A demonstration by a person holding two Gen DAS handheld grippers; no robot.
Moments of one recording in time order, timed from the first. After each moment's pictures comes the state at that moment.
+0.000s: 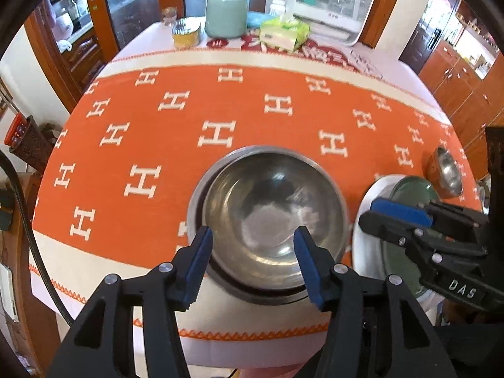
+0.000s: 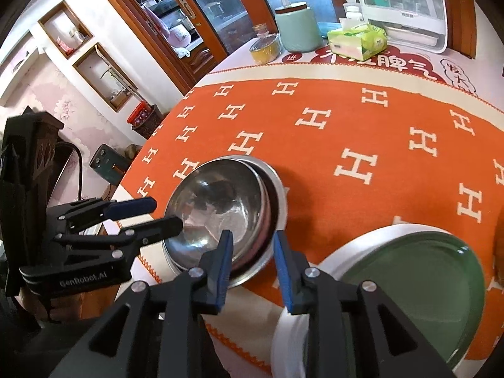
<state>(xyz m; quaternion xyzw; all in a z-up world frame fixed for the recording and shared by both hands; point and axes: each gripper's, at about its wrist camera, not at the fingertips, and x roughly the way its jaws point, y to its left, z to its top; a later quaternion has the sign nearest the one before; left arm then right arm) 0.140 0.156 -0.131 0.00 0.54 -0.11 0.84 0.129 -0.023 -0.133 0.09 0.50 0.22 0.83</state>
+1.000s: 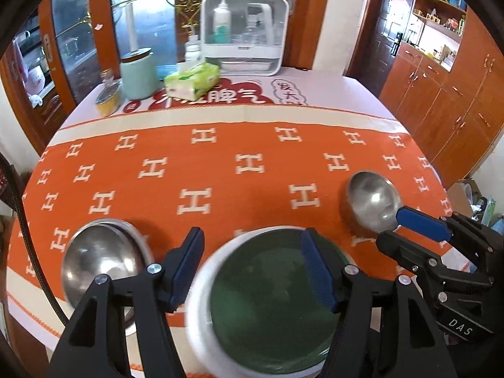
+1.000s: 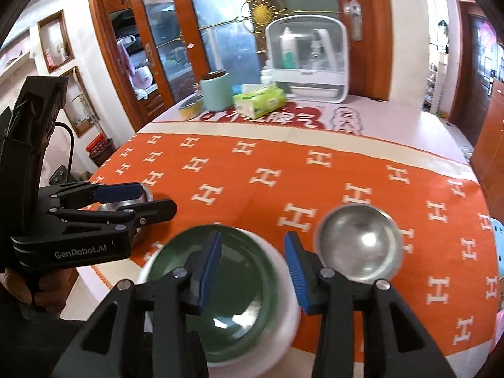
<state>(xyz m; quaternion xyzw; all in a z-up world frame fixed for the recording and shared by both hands) 0.123 -0.051 -0.089 0.02 0.46 -0.16 0.87 0.058 -0.208 -0.081 0.03 0.40 0.10 0.91</state>
